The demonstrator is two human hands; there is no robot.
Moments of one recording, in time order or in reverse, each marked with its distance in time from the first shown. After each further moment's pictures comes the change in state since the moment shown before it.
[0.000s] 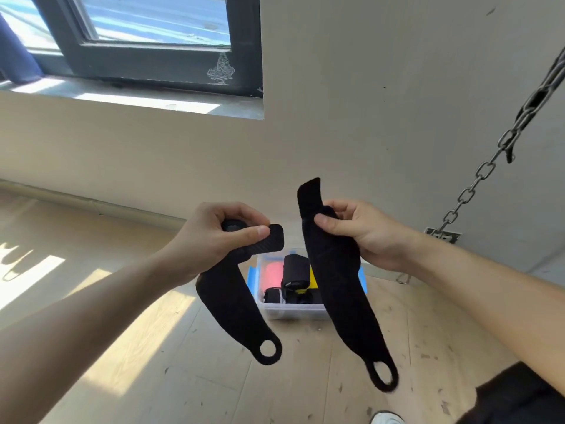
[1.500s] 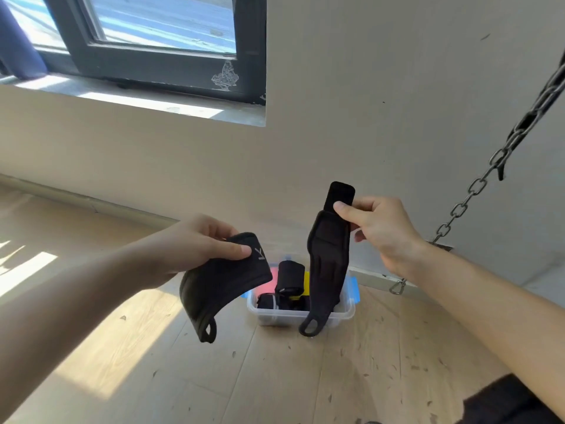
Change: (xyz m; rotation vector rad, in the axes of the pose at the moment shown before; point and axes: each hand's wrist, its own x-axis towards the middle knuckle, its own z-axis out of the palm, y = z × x) left_hand -0.007 0.010 -0.027 0.108 -0.286 -0.304; right_hand -0.005 -0.014 -0.009 -0.287 0.555 -0.075
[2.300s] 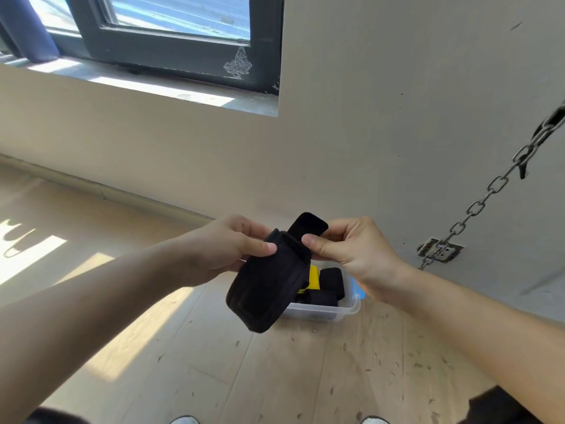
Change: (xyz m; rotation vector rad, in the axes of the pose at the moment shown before) left_hand 0.016 -0.008 0.027 -0.174 -0.105 0.015; right_hand -0.036 0.012 0.043 0.218 -0.325 -0.033
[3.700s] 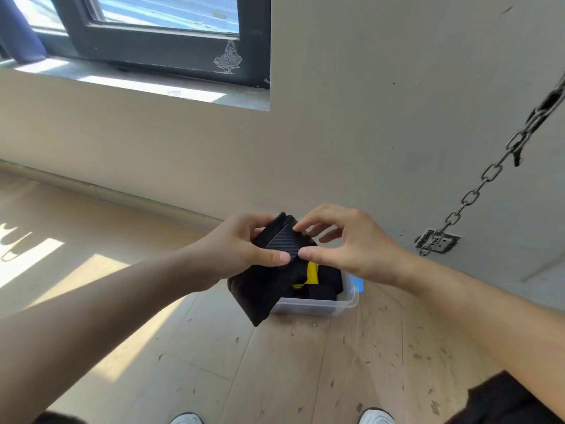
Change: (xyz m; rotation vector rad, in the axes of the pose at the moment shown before) left_hand 0.005 -0.002 0.020 0.018 0.042 0.138; right_hand 0.005 -0.006 -0.020 -0.654 -0.133 -0.246
